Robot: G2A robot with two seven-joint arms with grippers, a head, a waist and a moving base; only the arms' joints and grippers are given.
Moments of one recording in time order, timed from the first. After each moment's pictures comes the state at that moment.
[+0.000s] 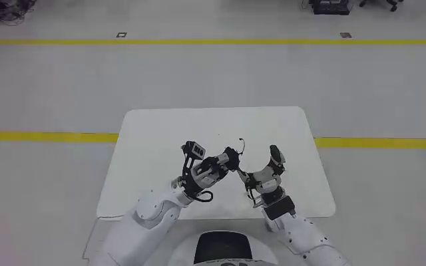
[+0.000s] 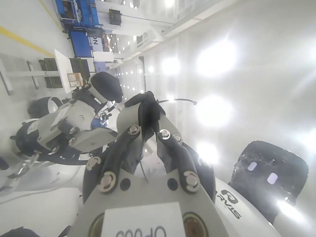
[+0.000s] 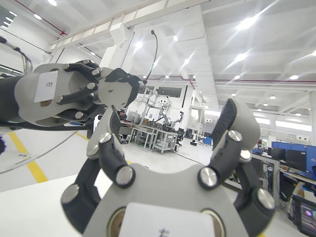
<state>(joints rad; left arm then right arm) 1.56 -1.15 -1.00 -1.83 -0.73 -0.30 -0.56 -1.54 -1.24 0.96 -1.41 -1.48 0.17 -1.27</state>
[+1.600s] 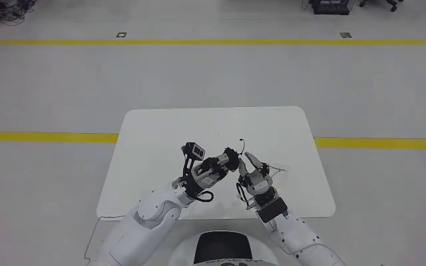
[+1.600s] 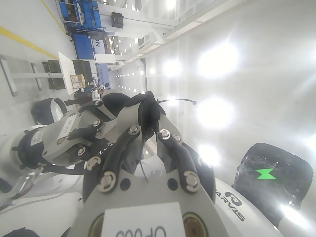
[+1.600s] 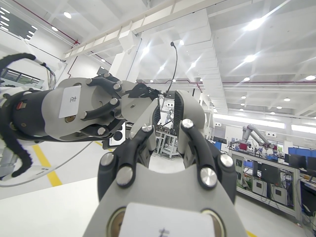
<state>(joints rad) 1.56 -1.15 -0.99 -1.82 -0.72 -0.30 -0.55 -1.52 -1.28 0.94 -1.39 -1.53 0.13 -1.27</state>
